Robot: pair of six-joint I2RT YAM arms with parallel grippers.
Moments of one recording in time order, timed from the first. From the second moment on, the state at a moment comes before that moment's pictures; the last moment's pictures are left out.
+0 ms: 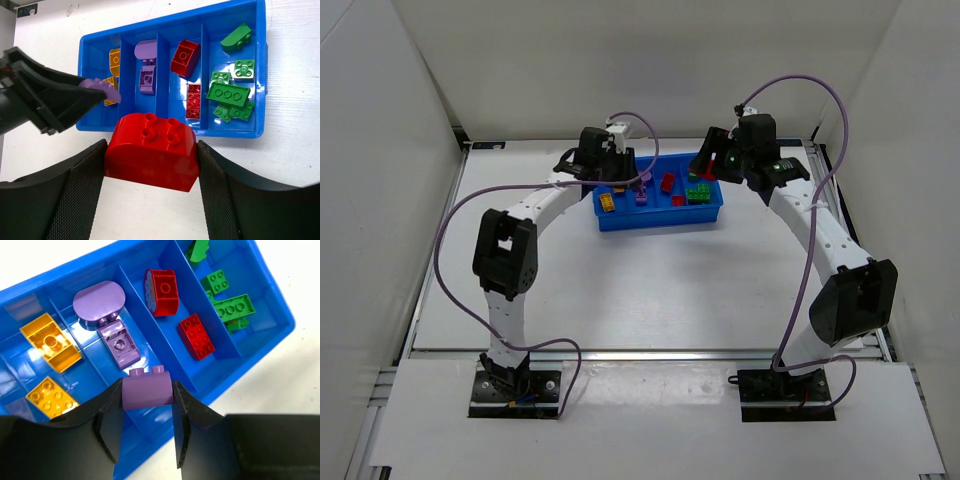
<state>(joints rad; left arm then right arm) -0.40 2.02 1.65 -0.21 0.29 -0.21 0.34 1.60 1.53 -0.48 -0.11 0.46</state>
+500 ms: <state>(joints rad) -0.41 2.12 1.70 -0.12 0.33 -0.20 0.33 1.61 1.53 -0.48 -0.15 0.51</state>
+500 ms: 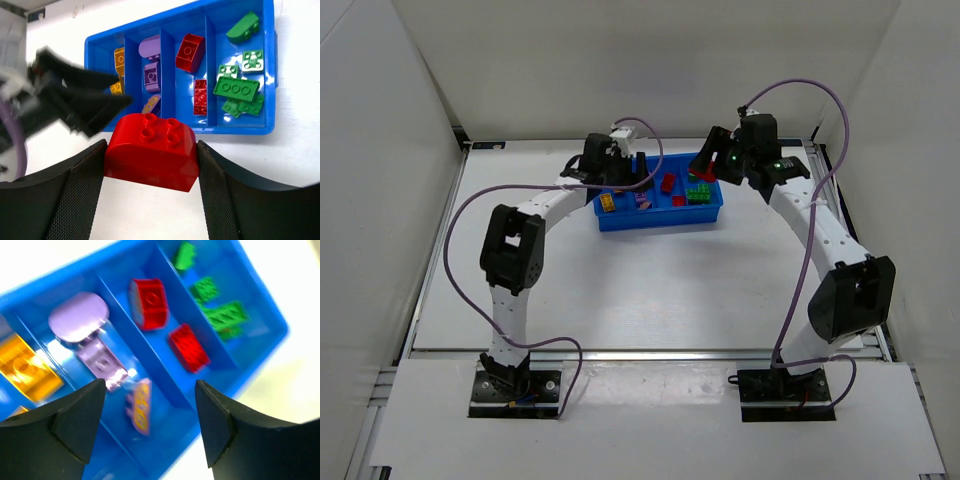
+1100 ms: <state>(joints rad) -0.50 1.78 1.30 0.44 0.59 -0.52 0.27 1.70 1.54 -0.54 -0.28 1.06</state>
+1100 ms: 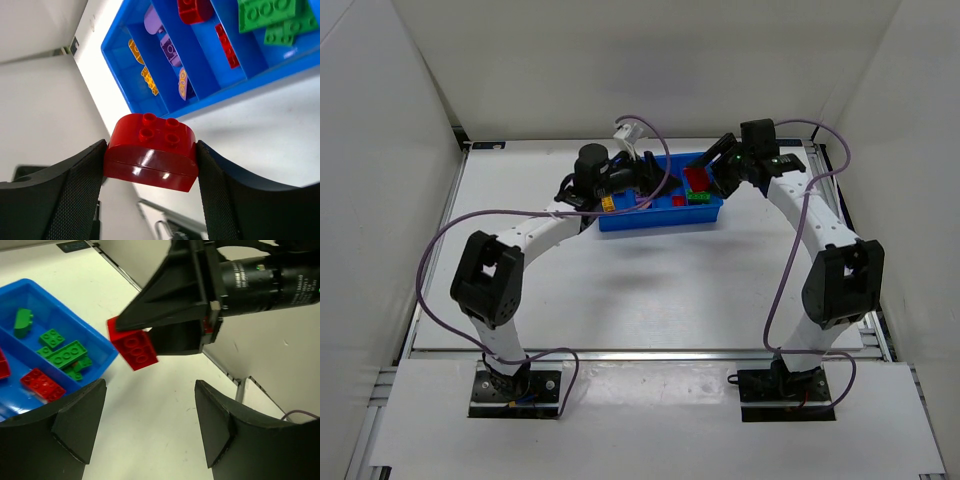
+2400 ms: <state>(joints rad) -0.56 1.93 1.45 0.45 0.51 -0.57 0.29 1.71 1.57 -0.56 -0.30 1.27</state>
